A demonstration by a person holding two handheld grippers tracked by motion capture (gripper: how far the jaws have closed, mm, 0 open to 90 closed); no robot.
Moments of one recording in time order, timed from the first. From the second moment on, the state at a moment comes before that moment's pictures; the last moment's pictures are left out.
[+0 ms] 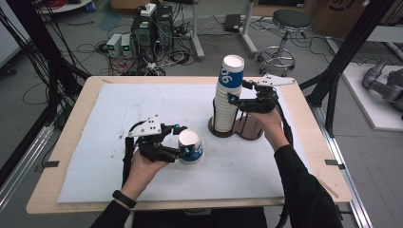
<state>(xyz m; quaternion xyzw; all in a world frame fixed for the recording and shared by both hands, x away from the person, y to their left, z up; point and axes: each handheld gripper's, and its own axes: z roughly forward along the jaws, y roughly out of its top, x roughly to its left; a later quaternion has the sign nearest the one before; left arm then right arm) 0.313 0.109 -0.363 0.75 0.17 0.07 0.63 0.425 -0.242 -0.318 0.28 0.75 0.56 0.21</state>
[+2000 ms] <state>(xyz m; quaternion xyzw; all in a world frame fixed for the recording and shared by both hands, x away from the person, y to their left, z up) 0.317 0.125 -0.367 0.75 0.18 0.07 0.63 0.338 -0.260 -0.346 0.22 0.76 0.59 0.18</state>
